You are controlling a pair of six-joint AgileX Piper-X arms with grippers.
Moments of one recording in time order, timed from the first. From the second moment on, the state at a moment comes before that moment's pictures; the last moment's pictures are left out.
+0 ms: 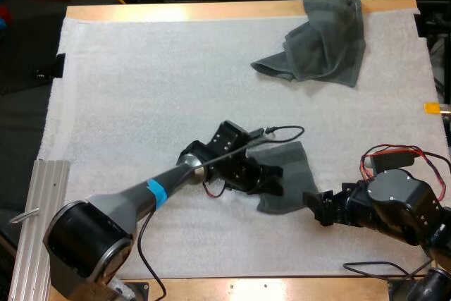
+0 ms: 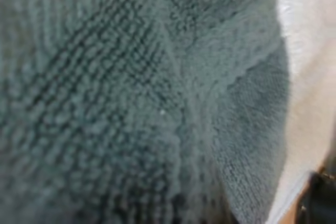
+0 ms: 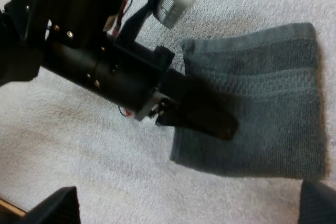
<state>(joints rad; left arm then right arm) -0.60 1.75 -0.87 0.34 0.80 -2.45 0.83 0.75 -0.84 0.99 -0.01 -1.21</state>
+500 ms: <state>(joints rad) -0.27 1.70 -1.05 0.95 0.65 -1.87 0.83 0.75 -0.84 0.99 -0.01 -1.21</state>
